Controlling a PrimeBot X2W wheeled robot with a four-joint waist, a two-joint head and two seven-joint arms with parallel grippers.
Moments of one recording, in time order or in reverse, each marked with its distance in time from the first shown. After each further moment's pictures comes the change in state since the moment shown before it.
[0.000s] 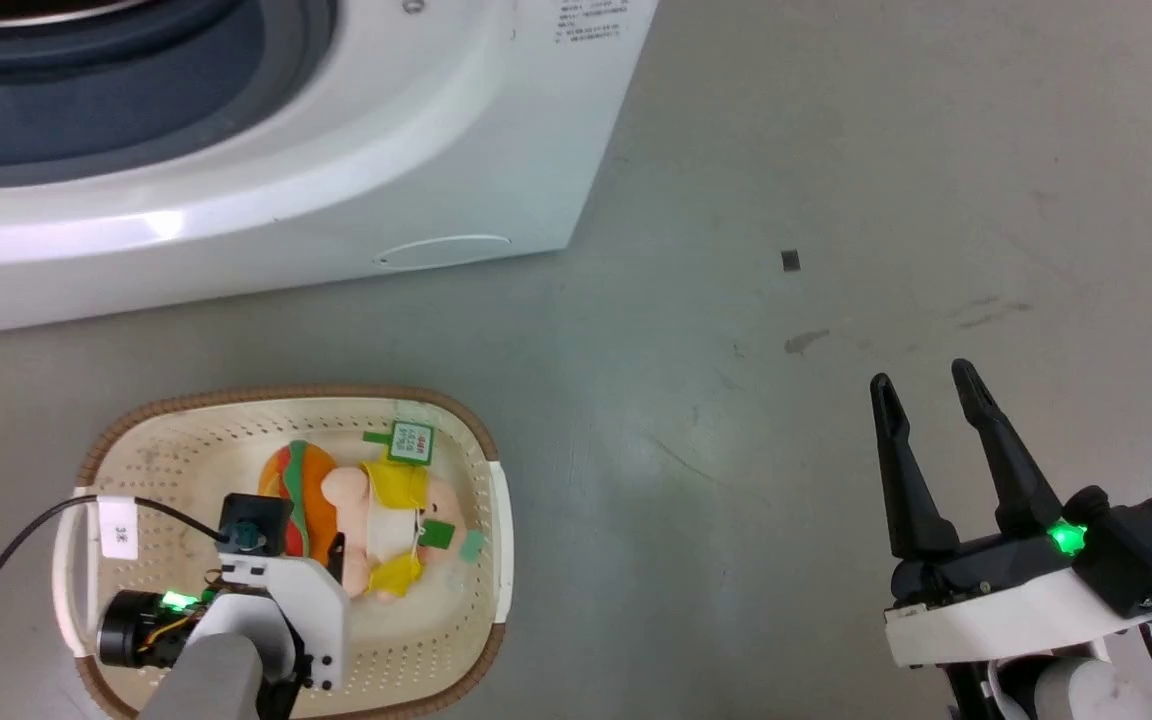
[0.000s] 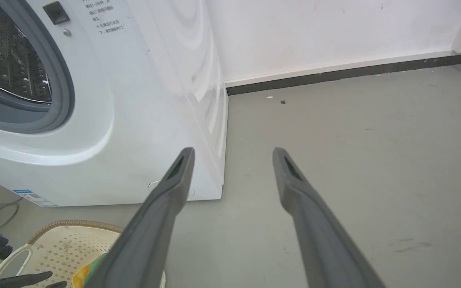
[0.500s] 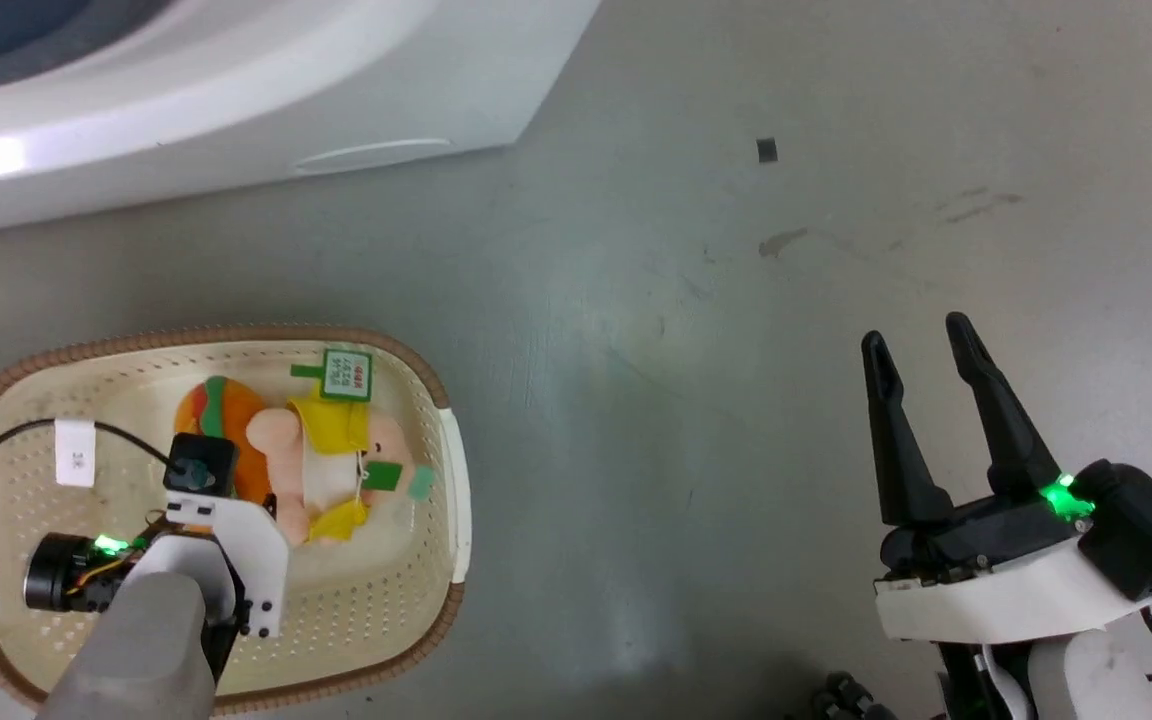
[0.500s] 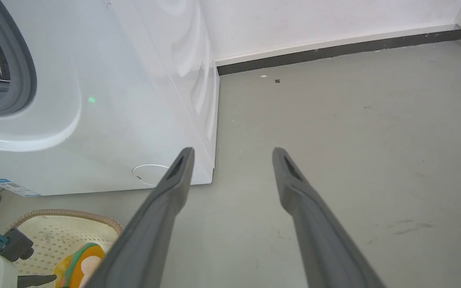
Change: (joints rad) left arm -0.165 0.079 -0.090 0.174 -0.010 0.009 0.034; right arm -0.049 0.000 0.031 -0.029 0.022 0.000 -0.036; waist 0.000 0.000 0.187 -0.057
